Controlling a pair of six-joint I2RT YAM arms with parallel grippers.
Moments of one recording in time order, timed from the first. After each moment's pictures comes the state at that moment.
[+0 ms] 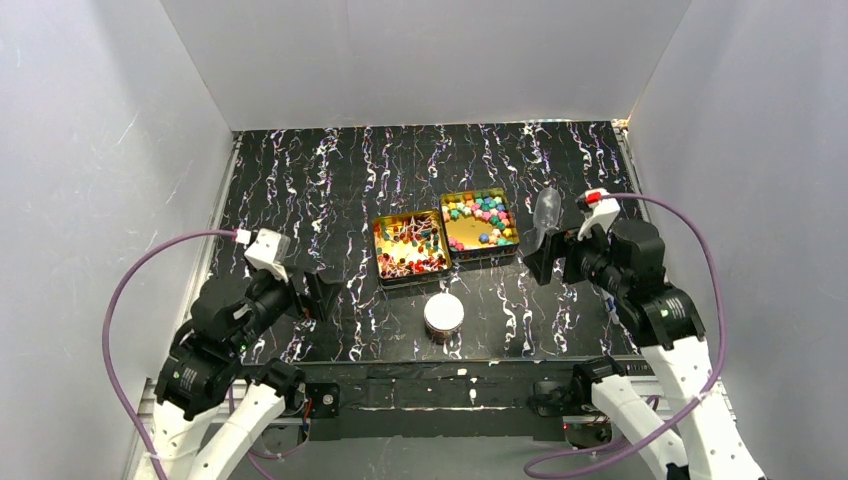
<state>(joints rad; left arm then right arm) -0.43 0.42 0.92 -0.83 0.09 -0.20 0.30 0.69 0.93 -0.73 -0.23 0.15</state>
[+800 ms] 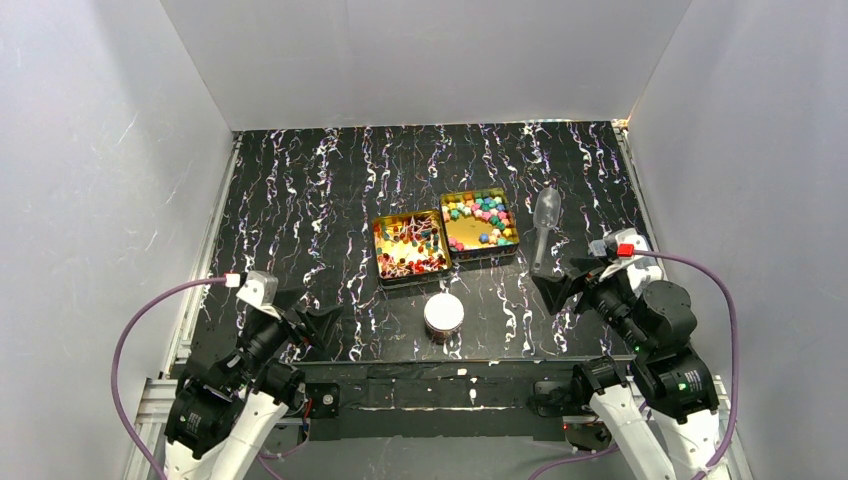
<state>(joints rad) -0.43 0.03 0.66 -0.76 0.14 -0.25 0.31 0.27 0.74 -0.63 -0.25 0.15</state>
